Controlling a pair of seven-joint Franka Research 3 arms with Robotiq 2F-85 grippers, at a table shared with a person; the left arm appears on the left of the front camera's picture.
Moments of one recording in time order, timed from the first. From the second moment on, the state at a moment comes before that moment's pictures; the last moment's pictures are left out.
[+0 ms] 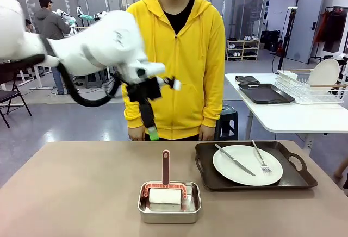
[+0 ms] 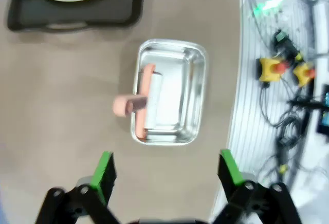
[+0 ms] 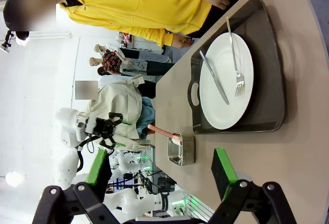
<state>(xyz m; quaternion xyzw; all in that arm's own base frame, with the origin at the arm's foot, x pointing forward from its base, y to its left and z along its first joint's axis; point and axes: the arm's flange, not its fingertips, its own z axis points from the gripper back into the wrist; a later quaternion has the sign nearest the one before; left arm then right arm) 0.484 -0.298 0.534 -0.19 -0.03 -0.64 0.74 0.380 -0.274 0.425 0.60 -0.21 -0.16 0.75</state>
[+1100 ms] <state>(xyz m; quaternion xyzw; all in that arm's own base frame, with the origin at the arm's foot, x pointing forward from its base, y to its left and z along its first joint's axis) 0.366 0.168 0.433 -0.51 -0.30 -0.10 0.80 0.380 -0.274 0.425 0.60 -0.21 -0.16 0.75</state>
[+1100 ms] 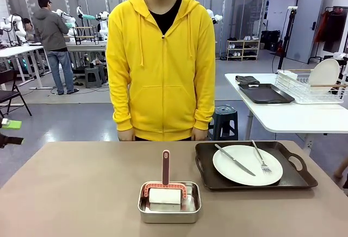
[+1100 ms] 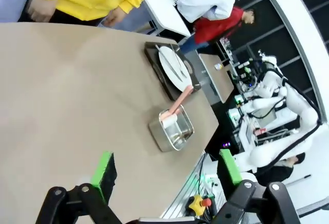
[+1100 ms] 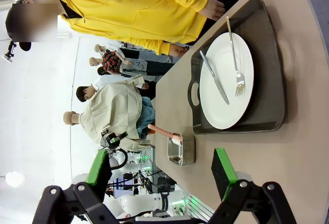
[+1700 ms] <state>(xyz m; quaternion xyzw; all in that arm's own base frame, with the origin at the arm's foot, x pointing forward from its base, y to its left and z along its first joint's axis) 0.351 0.216 0.394 -0.51 -0.32 -0.03 0.80 0.380 -0.274 0.425 0.60 -0.21 -0.16 0.75</state>
